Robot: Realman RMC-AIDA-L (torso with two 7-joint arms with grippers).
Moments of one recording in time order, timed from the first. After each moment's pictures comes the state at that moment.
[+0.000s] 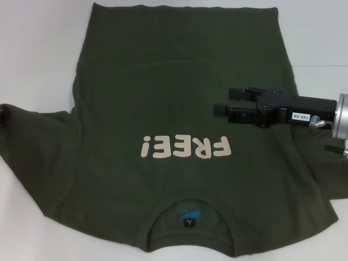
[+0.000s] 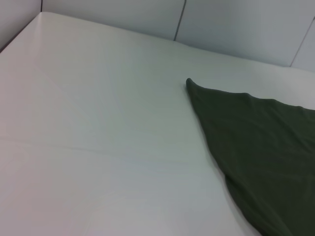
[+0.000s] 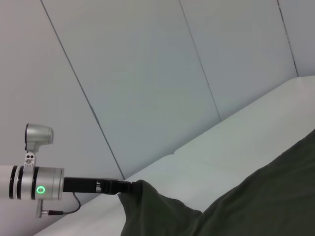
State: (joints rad) left arm -0.49 -2.10 0.46 0.79 2.15 0.88 -1.83; right arm 0.63 2.08 -0.72 -0.66 -1.87 -1.46 1.61
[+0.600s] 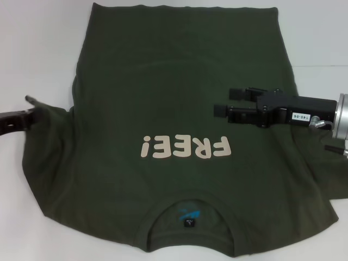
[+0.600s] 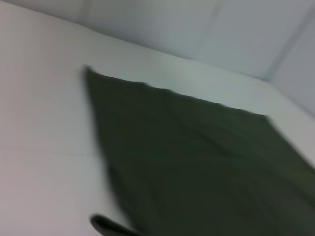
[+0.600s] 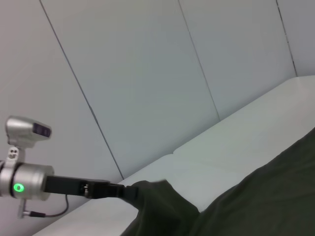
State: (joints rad) left arm -0.47 -2.11 0.46 0.89 2.15 1.22 -1.89; right arm 0.63 2.08 -0.72 -0.66 -1.87 -1.45 1.61
